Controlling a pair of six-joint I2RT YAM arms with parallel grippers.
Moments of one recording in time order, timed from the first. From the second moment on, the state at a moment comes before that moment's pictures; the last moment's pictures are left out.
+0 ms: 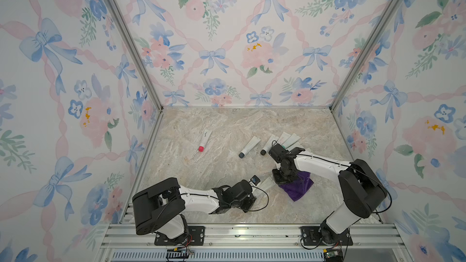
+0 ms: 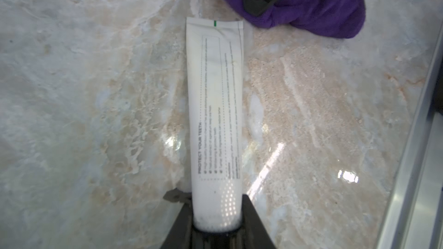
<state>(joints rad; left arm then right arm) -1.10 1.49 0.49 0.19 -0.06 -0.28 0.62 1.63 0.96 -0.86 0.03 0.45</state>
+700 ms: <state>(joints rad) -0.85 1.40 0.44 0.11 -0.20 -0.44 0.41 1.31 0.81 -0.85 0.06 0.53</state>
